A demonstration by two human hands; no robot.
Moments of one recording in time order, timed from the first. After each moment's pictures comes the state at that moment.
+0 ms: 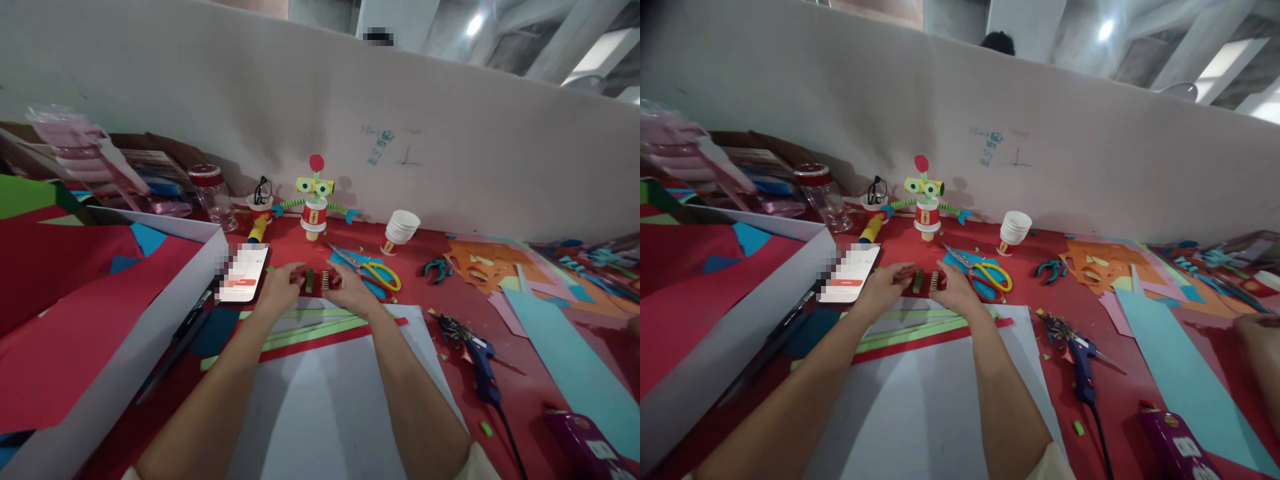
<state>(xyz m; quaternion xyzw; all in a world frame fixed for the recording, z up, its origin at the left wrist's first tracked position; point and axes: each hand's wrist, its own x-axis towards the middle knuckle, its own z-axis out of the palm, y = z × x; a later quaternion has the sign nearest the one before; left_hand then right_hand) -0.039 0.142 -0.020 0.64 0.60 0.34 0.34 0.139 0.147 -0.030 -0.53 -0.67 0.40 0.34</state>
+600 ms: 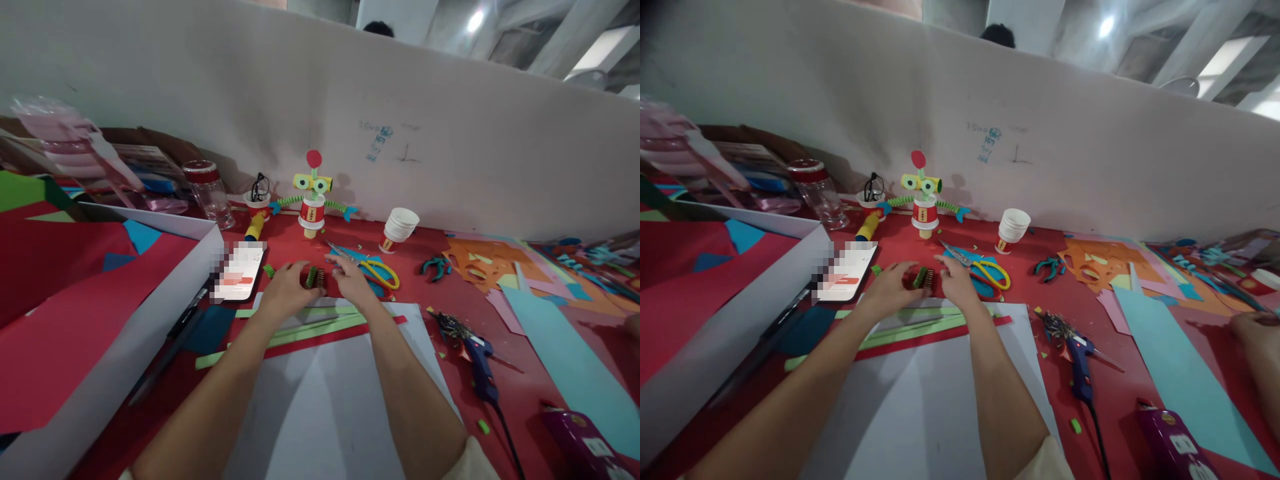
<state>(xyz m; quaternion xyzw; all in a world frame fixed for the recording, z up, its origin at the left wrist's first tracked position) -0.025 0.133 -0.009 0.69 0.63 0.25 0.25 0.142 0.161 -0.030 -0.53 -0.67 0.34 0.39</state>
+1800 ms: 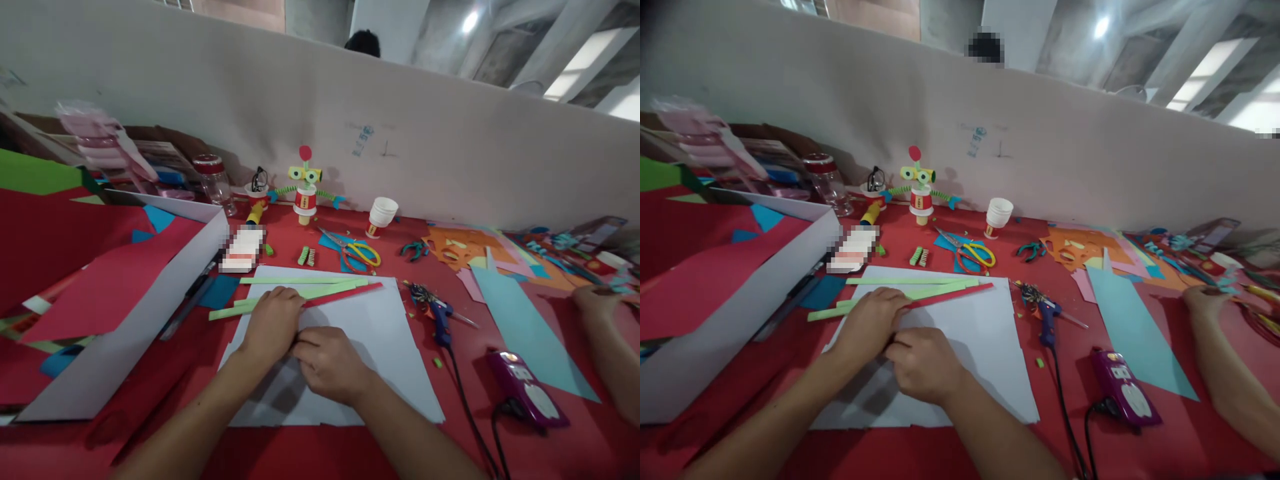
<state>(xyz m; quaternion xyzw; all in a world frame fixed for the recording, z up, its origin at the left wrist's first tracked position) -0.020 0.008 0.008 0.83 0.54 0.15 0.05 0.122 -0.033 -0.013 -0.32 -0.91 0.09 0.23</state>
